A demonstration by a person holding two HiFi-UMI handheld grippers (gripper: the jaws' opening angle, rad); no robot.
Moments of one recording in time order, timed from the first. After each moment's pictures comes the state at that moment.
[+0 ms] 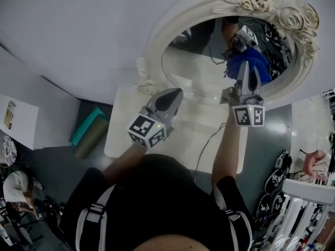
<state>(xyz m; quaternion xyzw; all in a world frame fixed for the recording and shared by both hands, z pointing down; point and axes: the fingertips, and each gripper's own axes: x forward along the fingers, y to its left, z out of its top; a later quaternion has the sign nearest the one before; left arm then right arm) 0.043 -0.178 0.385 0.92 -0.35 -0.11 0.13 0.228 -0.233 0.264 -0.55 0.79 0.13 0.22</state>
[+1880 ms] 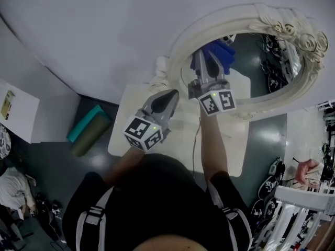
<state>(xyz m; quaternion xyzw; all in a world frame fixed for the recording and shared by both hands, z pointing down) -0.047 -0.169 0.377 0.90 -0.38 -0.14 0.14 0.013 -0.271 0.289 -0.45 0.87 0.08 0.19</state>
